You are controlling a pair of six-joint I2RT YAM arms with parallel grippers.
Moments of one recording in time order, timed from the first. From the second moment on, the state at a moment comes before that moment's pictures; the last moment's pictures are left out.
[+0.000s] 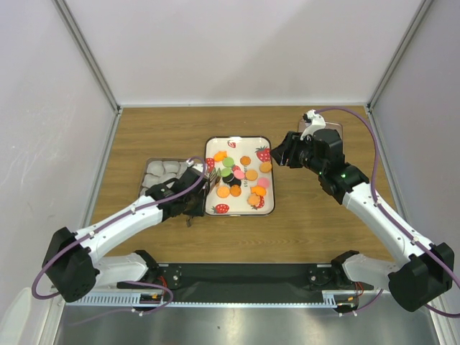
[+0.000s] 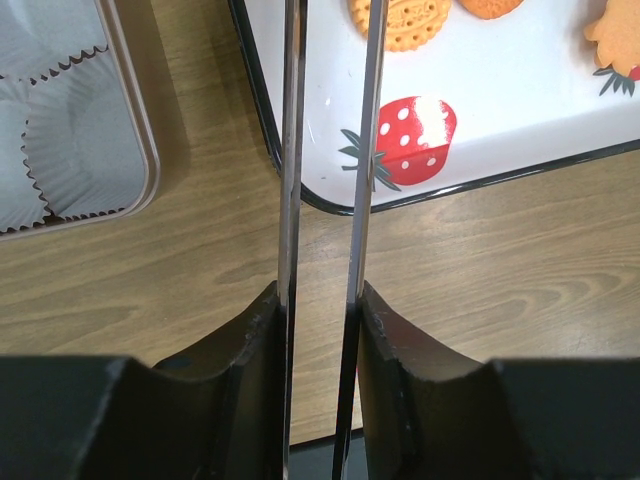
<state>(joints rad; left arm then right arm) -0.73 1.17 0.80 -0.67 -0.19 -0.49 0.45 1.15 1.00 -0.20 -0.13 0.45</state>
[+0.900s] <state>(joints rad) -0.73 1.21 0.80 -0.67 -0.19 -0.49 0.45 1.15 0.98 -0.20 -0.13 0.45</state>
